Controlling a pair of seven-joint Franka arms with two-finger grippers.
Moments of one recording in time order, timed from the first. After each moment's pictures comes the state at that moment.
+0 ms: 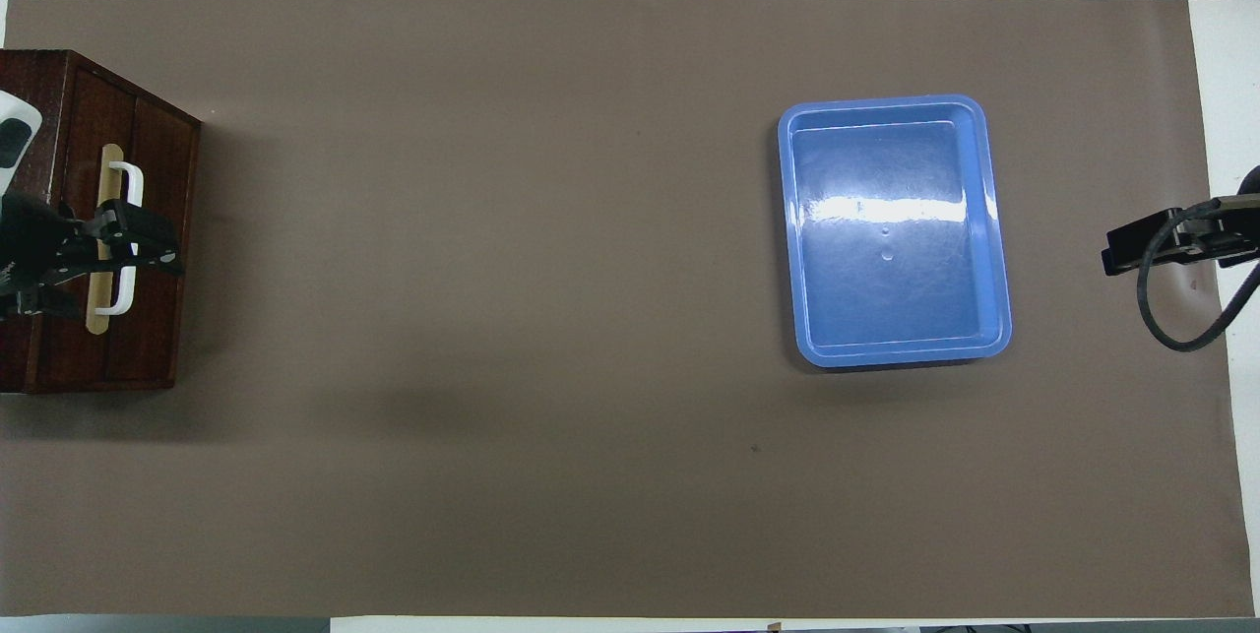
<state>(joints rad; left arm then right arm) 0.02 -0.05 -0.07 -1.75 0.00 1.57 -0.34 -0.09 -0.02 0.05 -1.64 -0.03 1.51 -0.08</state>
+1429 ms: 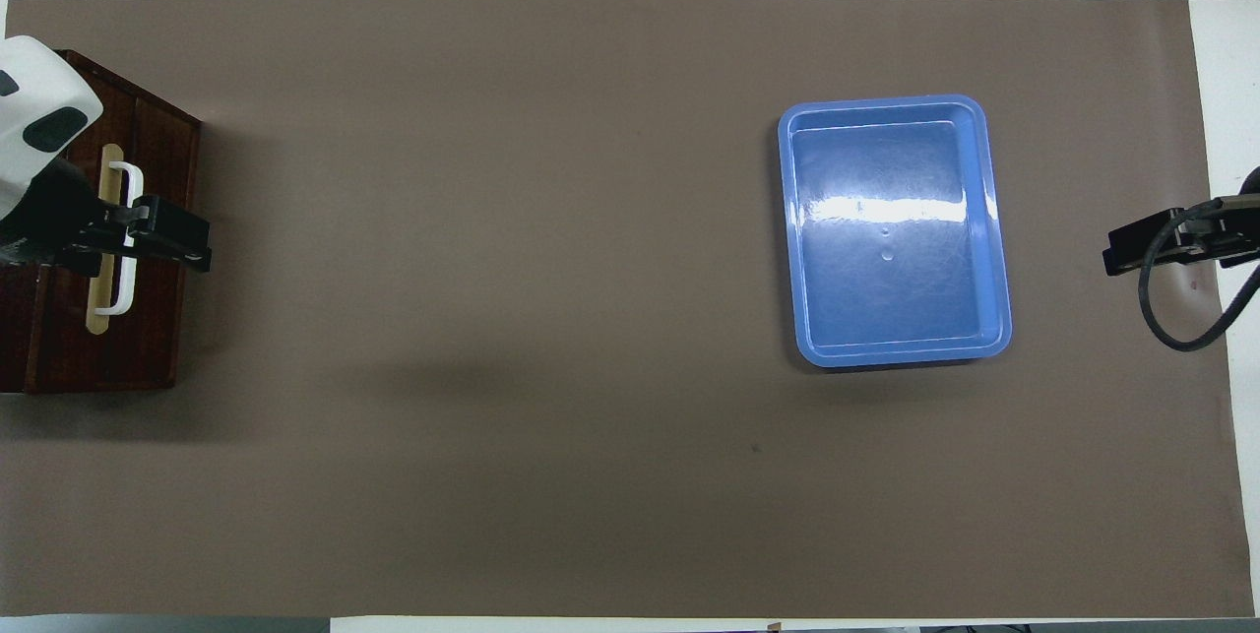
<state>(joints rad) -0.04 0.04 -0.07 -1.59 0.00 1.47 -0.07 -0.09 -0.02 0.05 -1.64 -0.03 1.51 -0.08</state>
